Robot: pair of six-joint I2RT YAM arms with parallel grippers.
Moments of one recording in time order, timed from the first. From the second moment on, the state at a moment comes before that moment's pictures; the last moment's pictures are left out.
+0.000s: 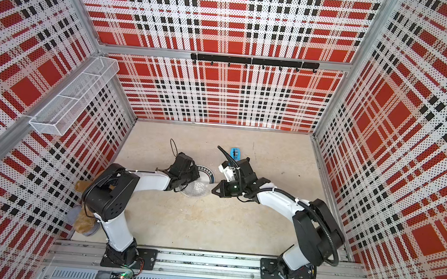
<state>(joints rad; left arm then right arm) -0.46 1.81 0.84 0.15 -0.01 -0.89 0.64 1.58 0.95 -0.16 -0.64 0.50</state>
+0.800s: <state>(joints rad) -0.40 1.85 0.75 0.42 0.18 -0.84 0.63 2.21 1.45 -0.05 -0.62 0.37</state>
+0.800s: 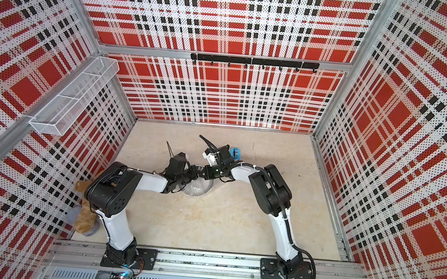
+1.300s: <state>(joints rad) -0.35 1.70 0.81 0.25 0.28 -0.78 0.63 2.24 1.44 -0.01 -0.57 0.45</state>
